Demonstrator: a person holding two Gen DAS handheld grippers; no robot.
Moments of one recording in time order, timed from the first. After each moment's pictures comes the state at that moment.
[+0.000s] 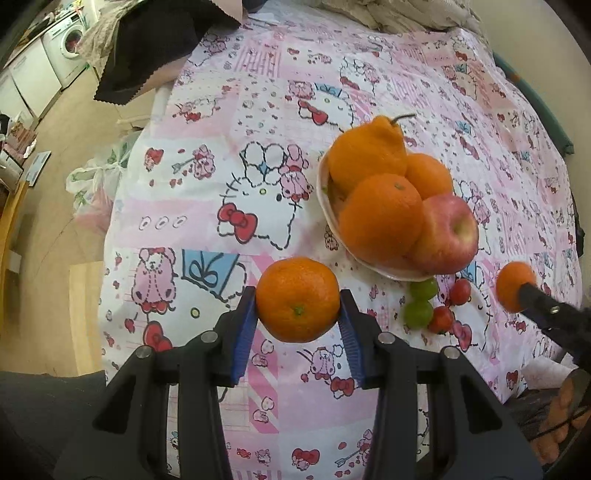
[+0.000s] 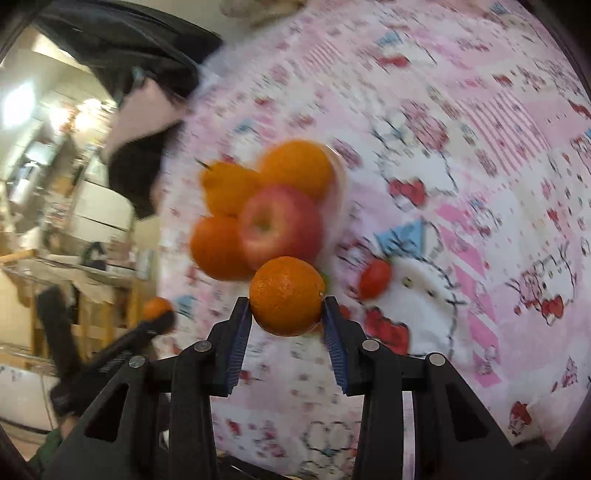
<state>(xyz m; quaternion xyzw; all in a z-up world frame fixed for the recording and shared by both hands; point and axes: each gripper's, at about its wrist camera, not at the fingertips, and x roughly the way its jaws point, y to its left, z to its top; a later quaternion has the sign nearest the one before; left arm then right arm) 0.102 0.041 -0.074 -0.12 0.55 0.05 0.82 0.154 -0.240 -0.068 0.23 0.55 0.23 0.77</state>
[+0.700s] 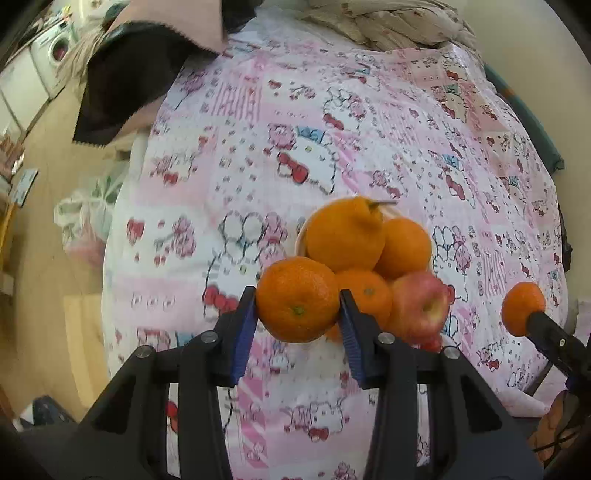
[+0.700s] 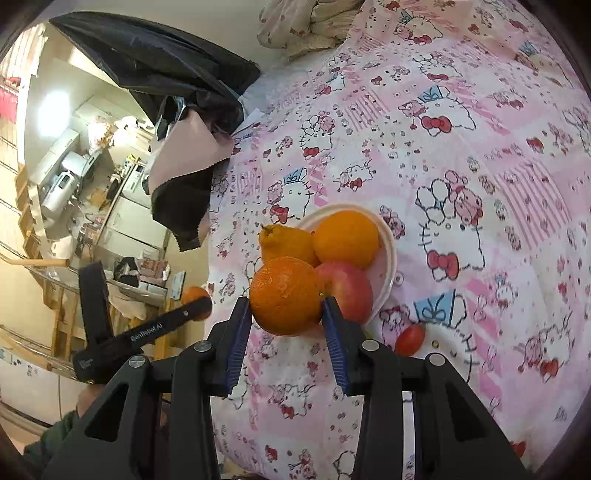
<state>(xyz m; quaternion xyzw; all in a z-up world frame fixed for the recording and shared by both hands) 0.179 0.050 -0.032 -0.13 0.54 0.03 0.83 0.195 -0.238 -0.027 0.24 0.51 0.26 0.79</state>
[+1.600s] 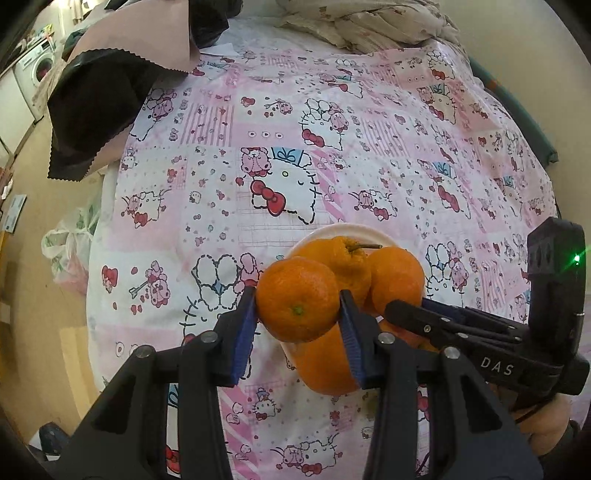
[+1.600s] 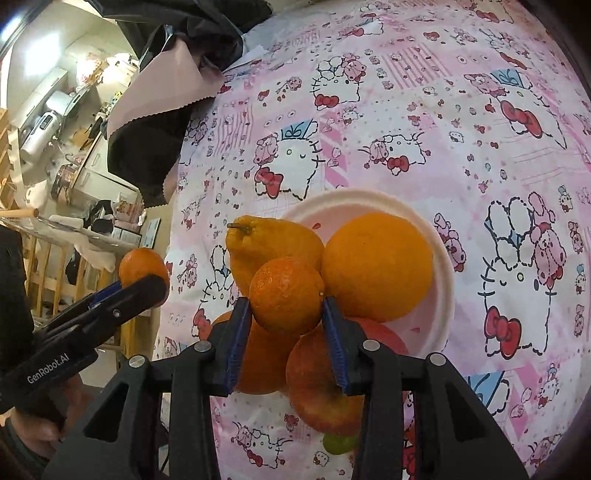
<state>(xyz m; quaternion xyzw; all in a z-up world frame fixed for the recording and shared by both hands) 0.220 0.039 -0.038 -0.11 0.53 0.00 0.84 0.277 -0.151 -0.098 0.15 0.58 0.29 0.75</state>
